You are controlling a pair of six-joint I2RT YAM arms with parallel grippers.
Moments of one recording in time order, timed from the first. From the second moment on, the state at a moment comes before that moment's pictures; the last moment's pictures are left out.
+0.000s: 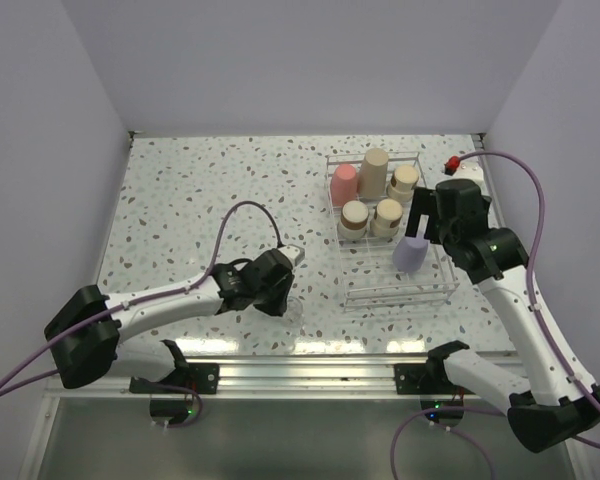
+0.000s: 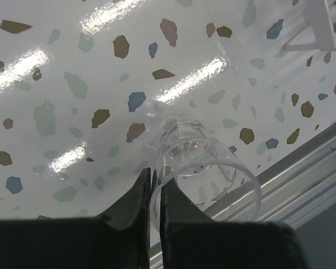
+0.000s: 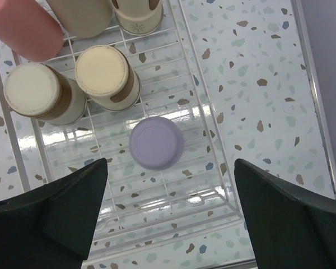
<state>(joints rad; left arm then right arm) -0.96 1.31 0.75 -0.45 -0.04 -0.51 0.34 1.00 1.19 -0.90 0.45 0.33</state>
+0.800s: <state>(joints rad) -0.96 1.19 1.24 -0.54 -0.22 -0.37 0.34 1.01 1.19 -0.42 -0.46 0.66</state>
